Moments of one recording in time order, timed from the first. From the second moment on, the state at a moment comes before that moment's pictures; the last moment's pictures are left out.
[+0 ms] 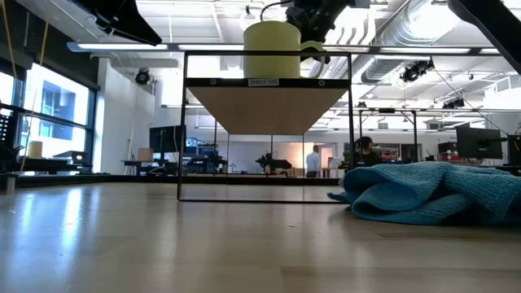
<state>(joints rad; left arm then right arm) 0.07 0.71 0.76 -0.53 -0.68 0.02 -0.68 2.00 2.36 -1.30 -0.30 0.05</state>
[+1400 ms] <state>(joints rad) 0.07 0.71 0.76 -0.53 -0.68 0.02 -0.71 1.99 2.36 -1.32 -0.31 0.07</state>
